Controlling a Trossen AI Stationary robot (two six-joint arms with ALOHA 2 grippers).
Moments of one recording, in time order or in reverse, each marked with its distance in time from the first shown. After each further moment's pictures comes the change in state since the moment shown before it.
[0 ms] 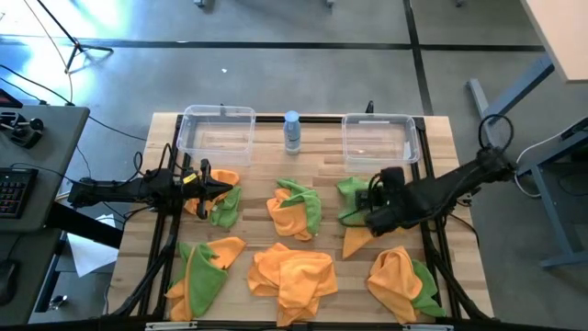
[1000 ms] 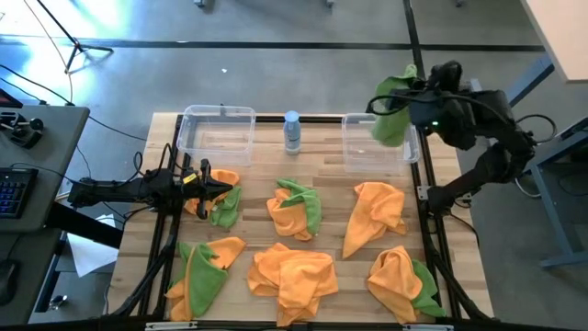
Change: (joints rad) left arm 0.000 0.000 0.000 0.000 0.000 0.000; right arm -0.462 -0.001 0.725 -0.001 0.541 -0.959
